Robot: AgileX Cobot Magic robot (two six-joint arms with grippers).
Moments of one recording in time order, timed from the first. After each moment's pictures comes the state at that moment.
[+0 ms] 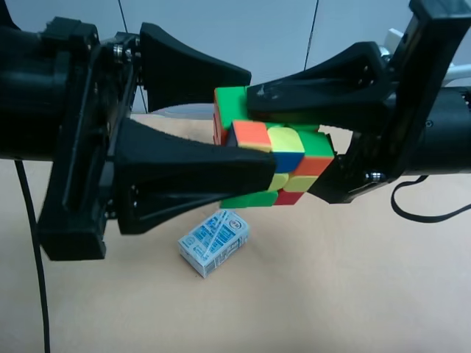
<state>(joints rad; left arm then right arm) -0.74 1.12 -0.70 -1.72 0.59 2.00 0.33 1.20 -0.55 1.74 1.20 -0.87</state>
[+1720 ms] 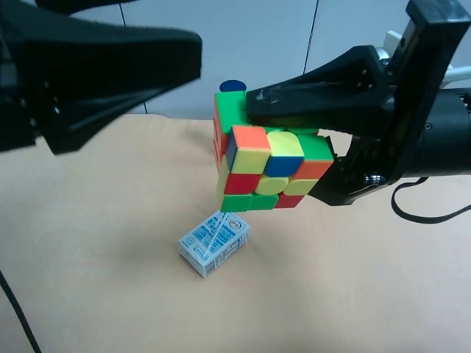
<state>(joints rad) -0.74 0.88 -0.70 -1.69 0.23 1.90 0.33 1.20 -0.55 1.73 1.20 -0.86</state>
